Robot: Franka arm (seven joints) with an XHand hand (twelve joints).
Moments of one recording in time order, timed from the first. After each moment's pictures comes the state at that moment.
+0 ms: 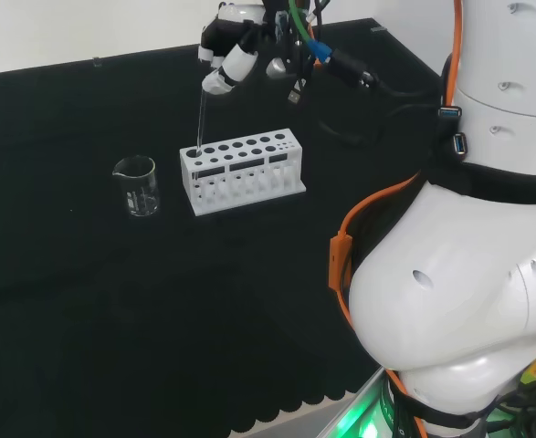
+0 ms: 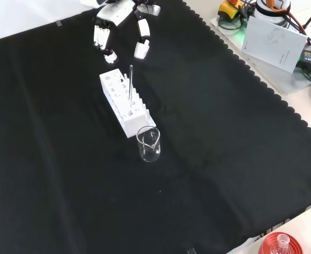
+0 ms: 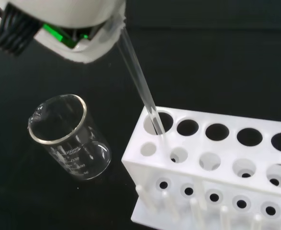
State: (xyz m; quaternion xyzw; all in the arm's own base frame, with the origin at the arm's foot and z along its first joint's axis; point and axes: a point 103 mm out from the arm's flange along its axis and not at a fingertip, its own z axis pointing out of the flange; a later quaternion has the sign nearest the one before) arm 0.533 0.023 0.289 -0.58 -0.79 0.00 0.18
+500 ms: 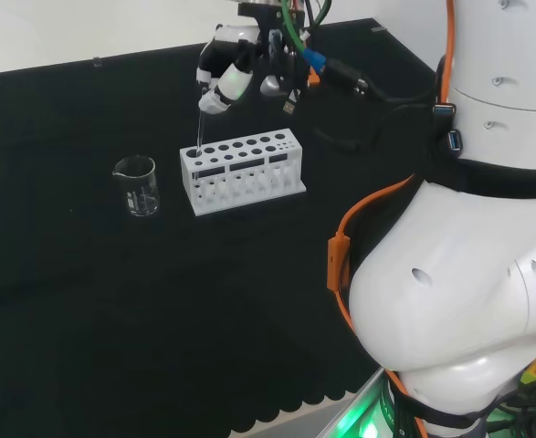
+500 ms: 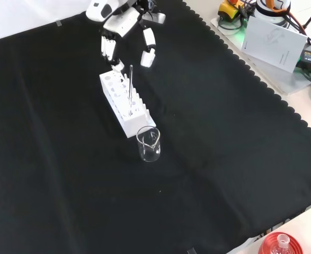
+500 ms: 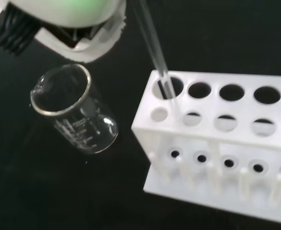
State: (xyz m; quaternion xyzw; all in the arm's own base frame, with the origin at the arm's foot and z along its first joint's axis) arm 0.521 0.037 0.263 -0.59 -0.78 0.01 0.21
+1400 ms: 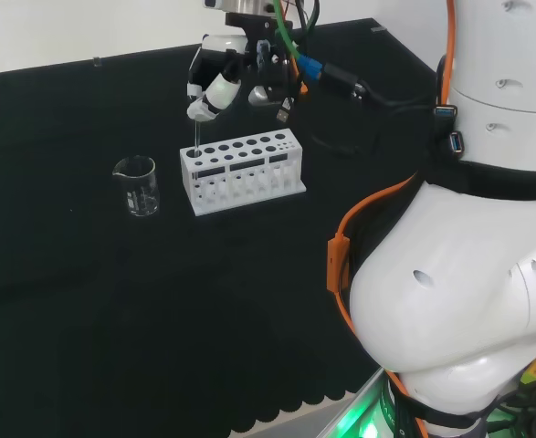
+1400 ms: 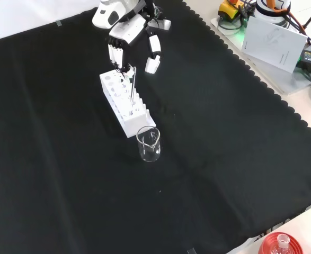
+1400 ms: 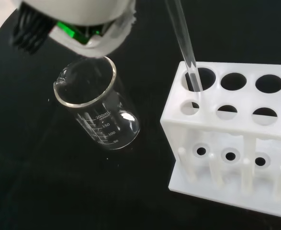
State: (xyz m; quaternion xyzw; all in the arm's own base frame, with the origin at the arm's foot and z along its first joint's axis) arm 0.518 0.058 0.256 -0.58 -0.79 0.00 0.21
